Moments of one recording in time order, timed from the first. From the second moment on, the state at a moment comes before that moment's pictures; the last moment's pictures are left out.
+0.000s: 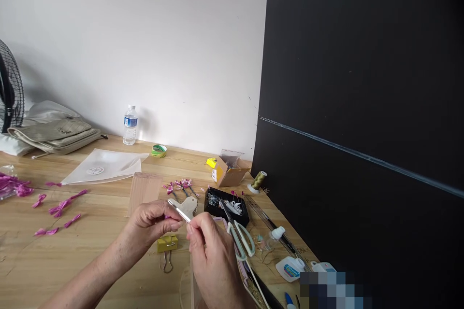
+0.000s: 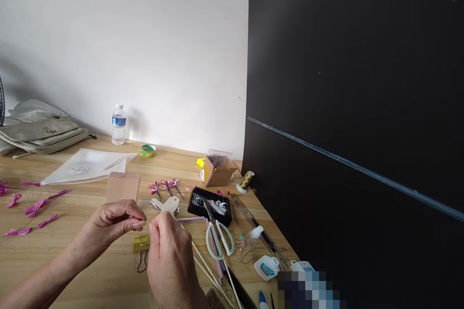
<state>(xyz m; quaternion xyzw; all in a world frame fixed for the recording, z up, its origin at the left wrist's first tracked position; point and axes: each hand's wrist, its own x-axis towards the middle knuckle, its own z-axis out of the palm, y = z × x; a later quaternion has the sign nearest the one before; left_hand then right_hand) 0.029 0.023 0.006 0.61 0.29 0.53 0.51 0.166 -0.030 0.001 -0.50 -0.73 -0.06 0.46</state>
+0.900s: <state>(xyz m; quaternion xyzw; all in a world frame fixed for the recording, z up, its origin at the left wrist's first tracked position) 0.024 0.032 -0.019 0.45 0.36 0.47 0.67 0.195 -0.033 0.012 -0.49 -0.70 -0.18 0.48</state>
